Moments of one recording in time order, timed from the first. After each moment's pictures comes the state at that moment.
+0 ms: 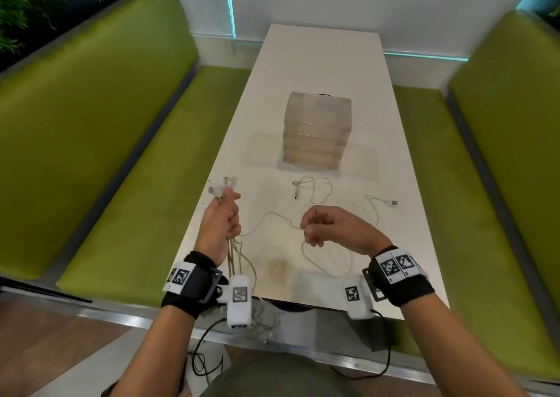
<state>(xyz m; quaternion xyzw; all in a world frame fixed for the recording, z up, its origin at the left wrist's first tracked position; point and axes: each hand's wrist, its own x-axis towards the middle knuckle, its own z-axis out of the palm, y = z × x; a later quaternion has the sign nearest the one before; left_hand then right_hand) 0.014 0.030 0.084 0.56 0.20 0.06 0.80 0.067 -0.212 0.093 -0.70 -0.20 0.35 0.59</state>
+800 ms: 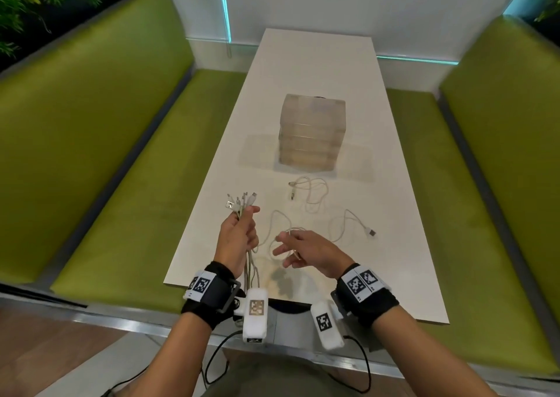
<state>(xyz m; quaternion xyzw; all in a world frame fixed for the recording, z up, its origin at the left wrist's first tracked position) 0.002 -0.004 0.066 0.54 0.21 0.04 0.81 0.032 -0.170 0.062 -0.73 -0.03 0.38 0.56</state>
